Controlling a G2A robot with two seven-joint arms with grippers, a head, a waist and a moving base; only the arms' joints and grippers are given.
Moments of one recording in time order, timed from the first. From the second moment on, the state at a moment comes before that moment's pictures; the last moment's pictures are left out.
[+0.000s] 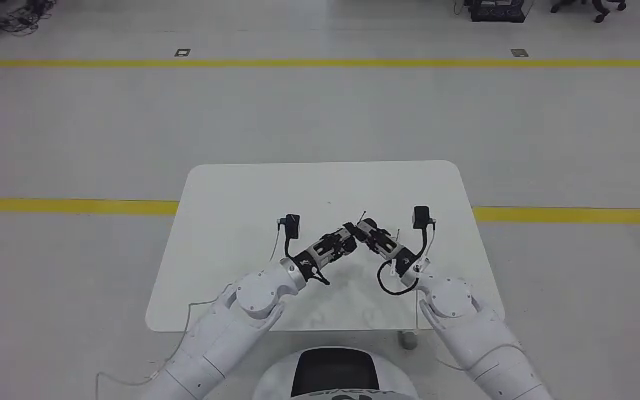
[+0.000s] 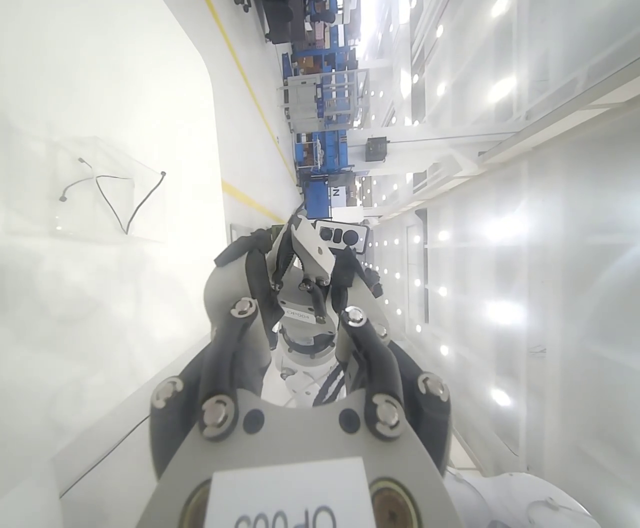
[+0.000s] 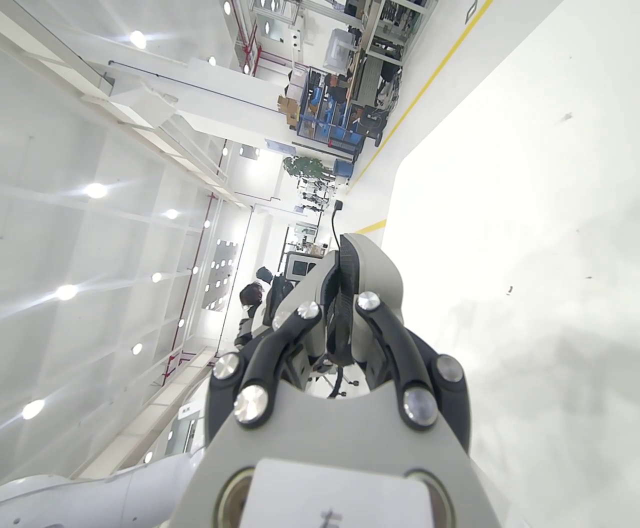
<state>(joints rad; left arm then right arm) 1.39 -1.25 -0.90 -1.47 -0.28 -0.17 -0.31 -1.51 -1.20 1.11 -1.45 0.09 -0.31 0.30</state>
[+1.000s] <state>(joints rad) 1.38 -1.25 -0.89 -1.46 -0.29 -0.17 -0.31 -1.52 -1.21 1.12 -1.46 0.08 -0.34 0.32</state>
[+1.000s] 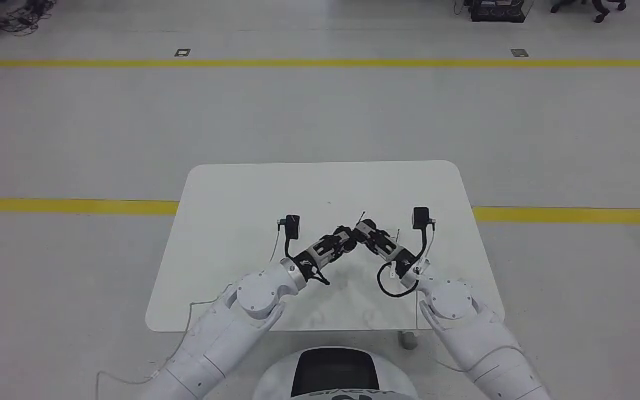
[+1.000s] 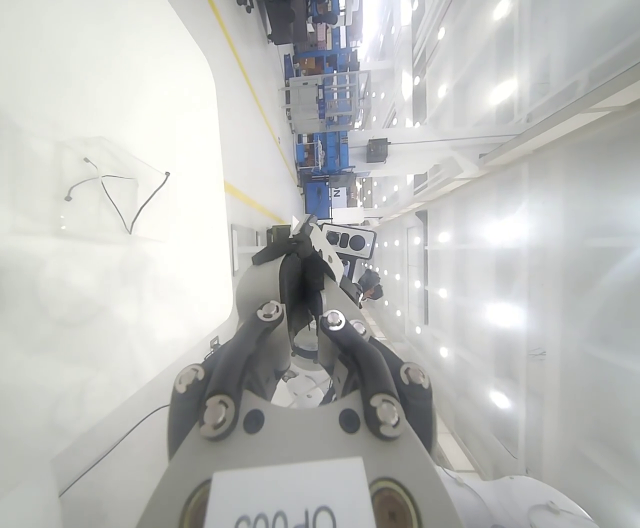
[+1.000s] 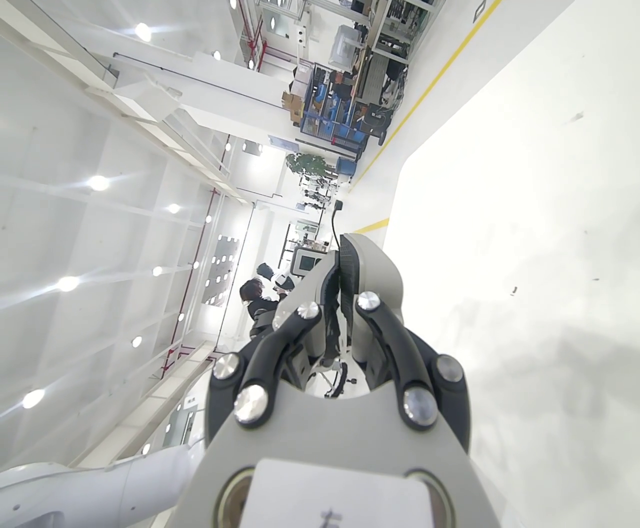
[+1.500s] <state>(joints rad) 1.39 -1.22 -0.96 -1.44 -0.29 -0.19 -0.45 -1.52 -1.19 1.19 -1.45 0.18 -0.34 0.54</state>
